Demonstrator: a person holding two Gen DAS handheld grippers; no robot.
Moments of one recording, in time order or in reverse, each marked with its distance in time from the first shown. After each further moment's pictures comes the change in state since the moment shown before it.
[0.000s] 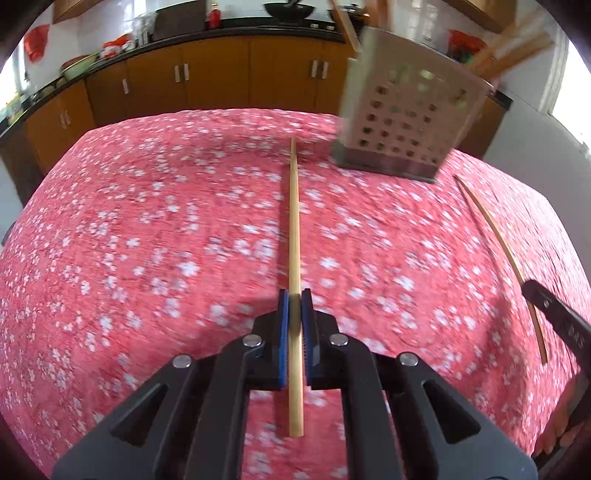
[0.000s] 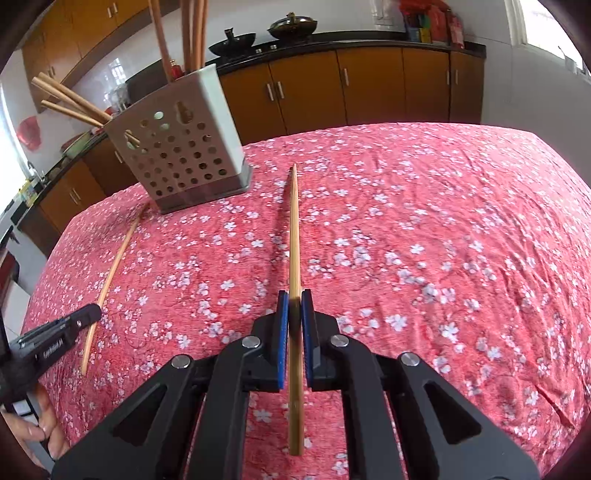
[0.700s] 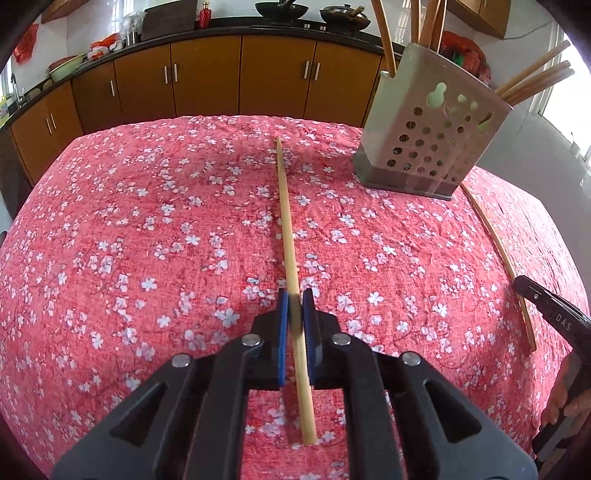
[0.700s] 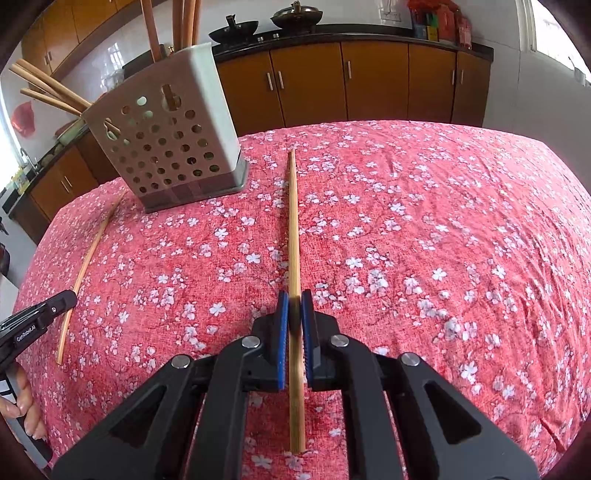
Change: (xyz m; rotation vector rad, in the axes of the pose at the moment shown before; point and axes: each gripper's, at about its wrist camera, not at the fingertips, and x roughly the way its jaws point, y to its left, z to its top) left arm 0.015 0.032 0.022 0.049 0.000 -0.067; right arm 0.037 0.005 0.019 -0.034 0.044 -0.035
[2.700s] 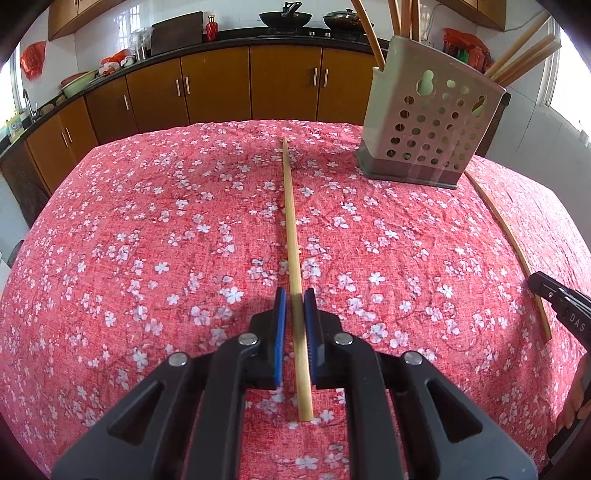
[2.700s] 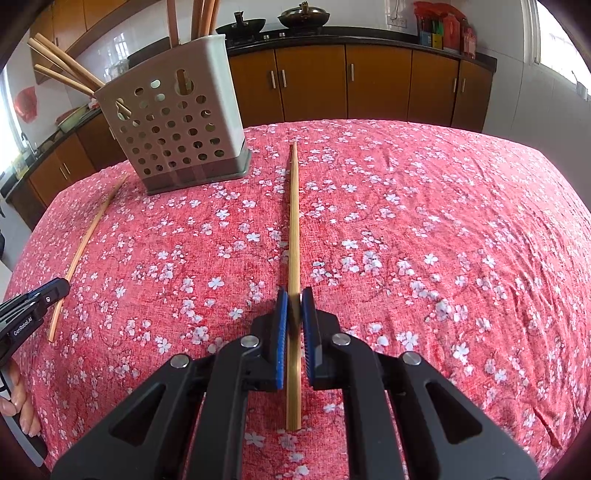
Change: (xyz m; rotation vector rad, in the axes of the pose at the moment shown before) left arm -0.011 -0.011 -0.014 0.028 -0.033 0.100; right arm -0.014 0.002 -0.015 -0.041 -0.005 -0.023
